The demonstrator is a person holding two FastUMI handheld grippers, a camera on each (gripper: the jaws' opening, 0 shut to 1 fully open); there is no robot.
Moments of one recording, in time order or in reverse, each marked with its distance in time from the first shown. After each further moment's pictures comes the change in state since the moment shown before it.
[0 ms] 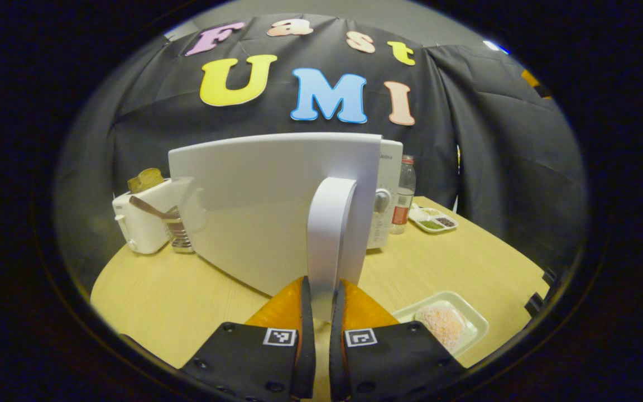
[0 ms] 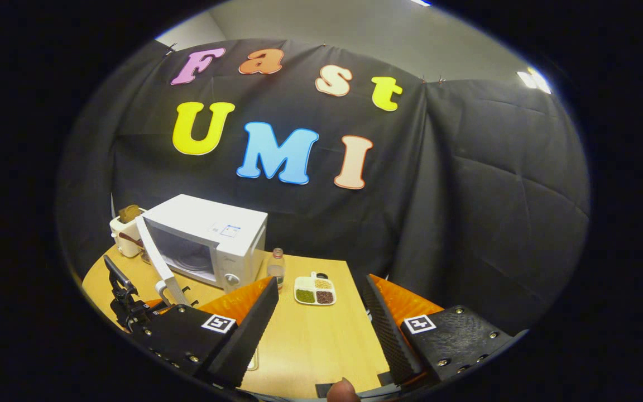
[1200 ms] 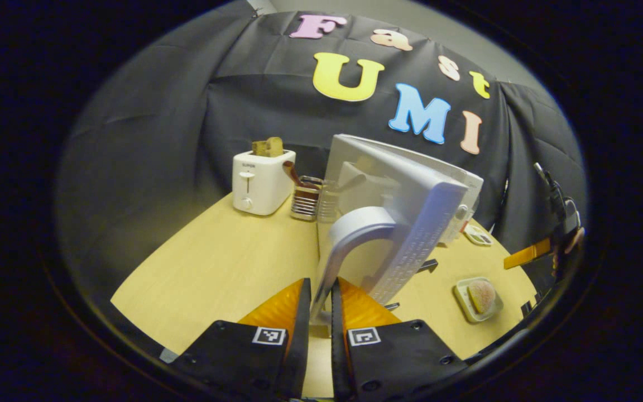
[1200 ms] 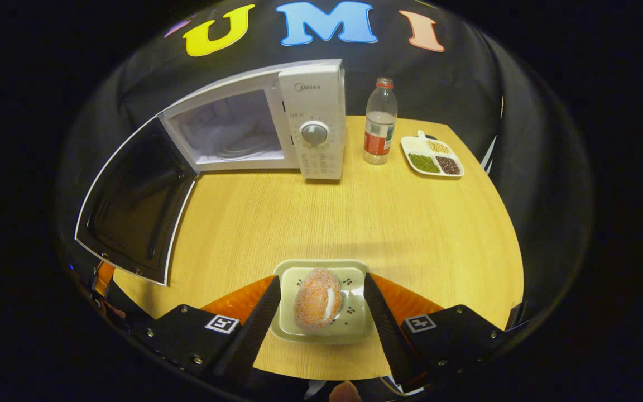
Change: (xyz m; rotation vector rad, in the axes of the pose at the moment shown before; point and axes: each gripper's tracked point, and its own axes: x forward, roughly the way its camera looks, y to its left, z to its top) left arm -0.164 0.224 -0.044 -0.262 0.021 0.253; right arm 0.090 0.192 -0.258 0.126 0.643 0.314
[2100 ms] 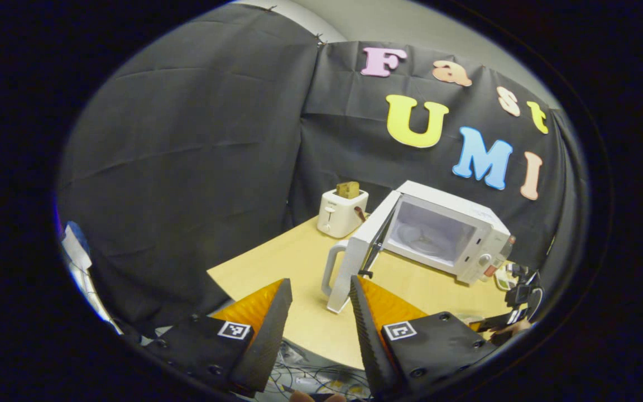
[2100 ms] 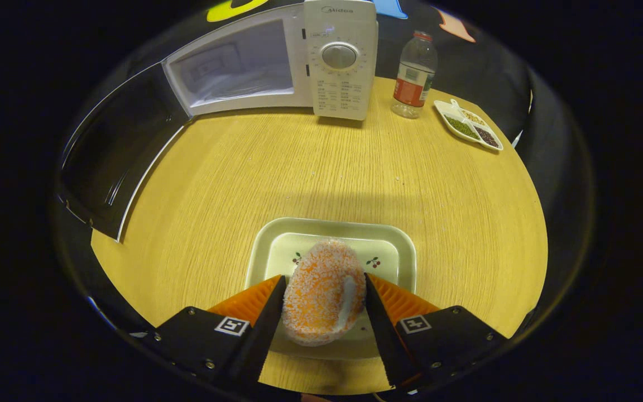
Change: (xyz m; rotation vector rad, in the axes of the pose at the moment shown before) left arm -0.219 -0.054 0.055 -0.176 -0.124 0.452; right arm 0.063 0.001 -0.058 -0.108 0.115 0.023
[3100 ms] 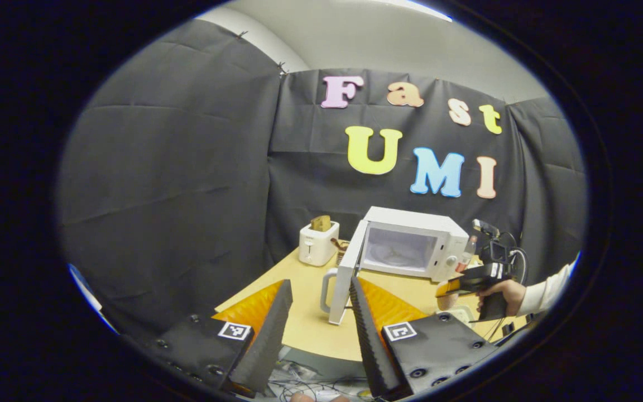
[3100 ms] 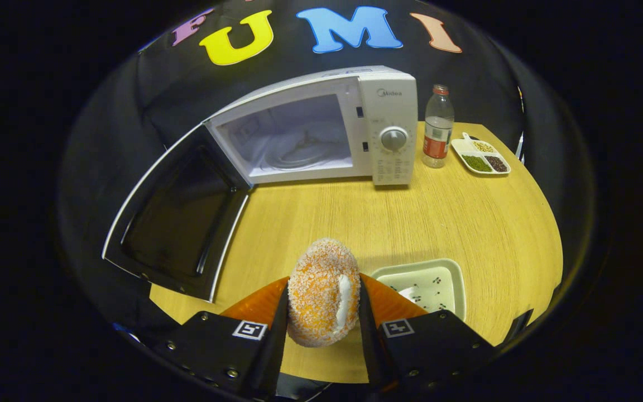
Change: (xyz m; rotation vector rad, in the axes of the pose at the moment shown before) left arm -0.060 0.035 0.067 0.131 -0.167 -0.249; right arm -0.093 0.128 0.098 0.174 -0.253 0.162
